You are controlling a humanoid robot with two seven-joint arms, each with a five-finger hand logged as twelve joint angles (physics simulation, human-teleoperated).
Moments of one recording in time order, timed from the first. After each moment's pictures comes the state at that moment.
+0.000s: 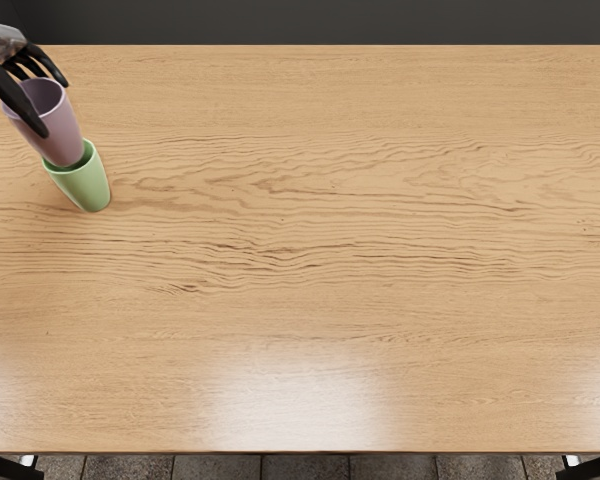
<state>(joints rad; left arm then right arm) -1.35 0.73 -0.40 -0.95 0.85 -0.45 0.61 0.00 0.00 0.17 0.04 0.03 0.12 -0.42</state>
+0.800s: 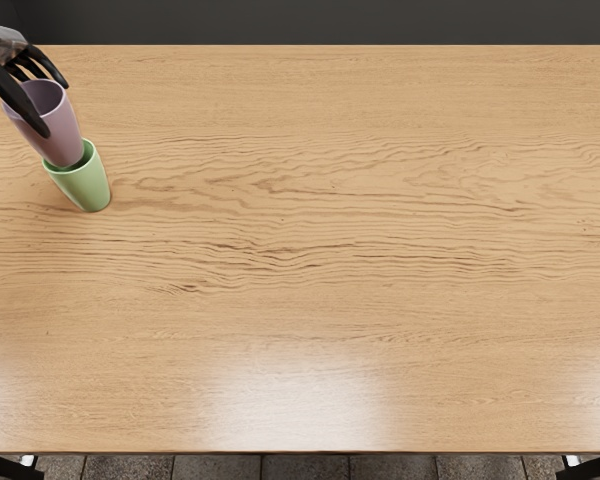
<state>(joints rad) -1.35 0.70 -0.39 -0.91 0.86 -0.45 0.61 0.00 0.00 0.17 0.04 0.03 0.12 -0.42</state>
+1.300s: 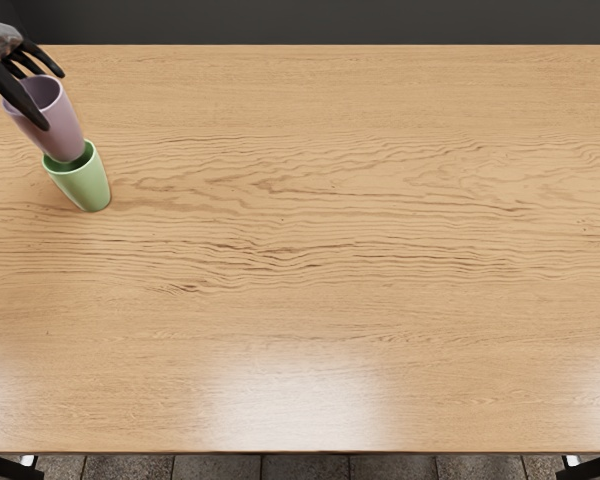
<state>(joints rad) -1.35 0.68 -0.40 -0.86 0.86 -0.42 0.61 0.00 0.00 0.17 0.04 0.03 0.12 -0.42</state>
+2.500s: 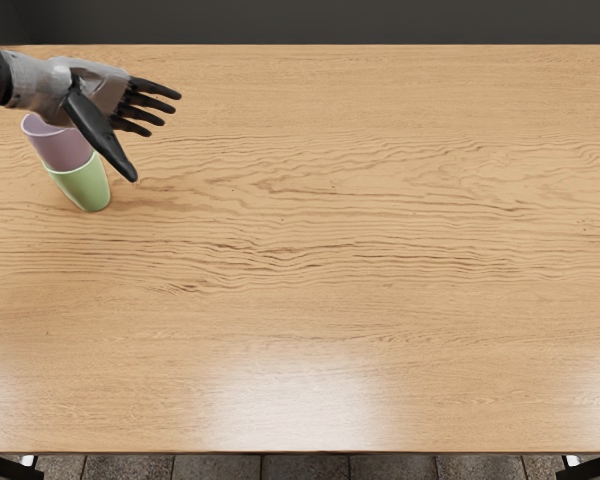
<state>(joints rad) -1.29 0.75 -0.40 -1.11 0.25 -0.57 0.61 0.00 0.00 0.17 0.04 0.03 0.13 -0.42</state>
